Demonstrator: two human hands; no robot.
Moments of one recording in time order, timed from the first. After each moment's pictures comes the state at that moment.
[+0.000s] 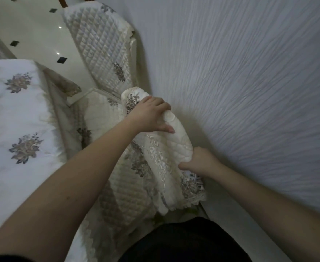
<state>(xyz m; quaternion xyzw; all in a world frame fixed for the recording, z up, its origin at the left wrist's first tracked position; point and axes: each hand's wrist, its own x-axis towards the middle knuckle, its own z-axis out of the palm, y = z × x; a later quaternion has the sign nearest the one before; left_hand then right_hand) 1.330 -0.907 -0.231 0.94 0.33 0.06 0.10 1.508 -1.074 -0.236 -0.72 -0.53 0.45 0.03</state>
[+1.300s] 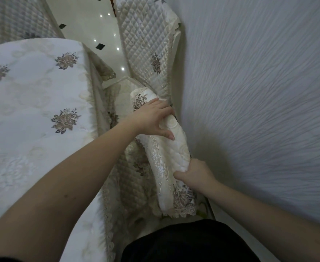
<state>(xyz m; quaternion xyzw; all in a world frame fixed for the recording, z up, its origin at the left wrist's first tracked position) 1.228 -0.937 -0.234 0.93 0.34 0.07 0.12 1.416 -1.100 -0.246 -0.69 -0.55 0.47 0.04</state>
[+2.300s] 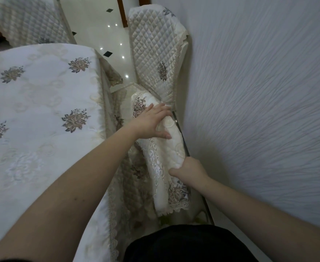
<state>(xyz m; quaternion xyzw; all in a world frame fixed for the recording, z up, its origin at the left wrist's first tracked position) 1.197 -0.960 -0.235 0.88 0.44 0.04 0.20 1.383 -1.095 -0.249 -0.69 -0.54 0.47 0.04</state>
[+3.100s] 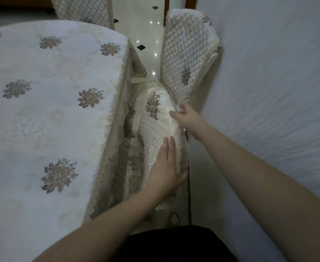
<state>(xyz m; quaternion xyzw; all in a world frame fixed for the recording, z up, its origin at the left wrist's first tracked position) 1.320 -1.119 -0.259 0.62 0.72 0.21 0.24 1.375 -0.944 -0.214 -0.57 -0.58 0.56 0.16</state>
